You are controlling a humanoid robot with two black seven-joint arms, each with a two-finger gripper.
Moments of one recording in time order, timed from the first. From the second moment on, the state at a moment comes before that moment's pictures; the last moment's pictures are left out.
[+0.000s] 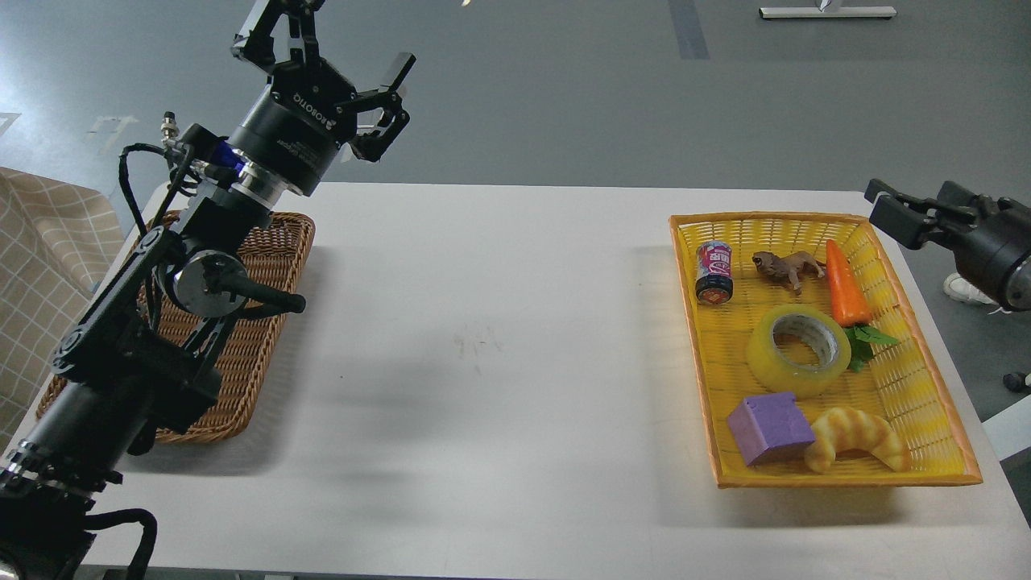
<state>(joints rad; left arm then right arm) -0.52 0.28 -1.24 -1.27 0.48 -0.40 -0.20 0.36 -0.77 1.13 1.38 -1.90 0.26 -0.04</state>
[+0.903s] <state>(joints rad) -0.51 0.25 -1.23 -1.26 0.48 -0.40 -0.20 0.30 -0.62 1.01 1.23 -1.90 0.25 -0.05</state>
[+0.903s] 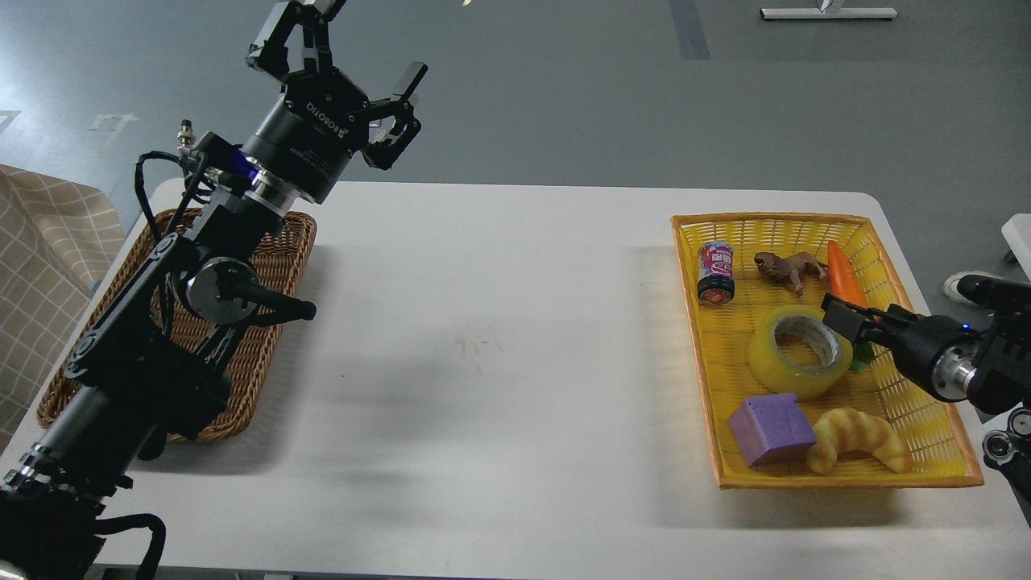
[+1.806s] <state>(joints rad) -0.51 0.25 -1.24 -1.32 0.48 -0.37 -0.21 0.30 -0.60 0.97 1.19 -1.90 0.26 -0.04</state>
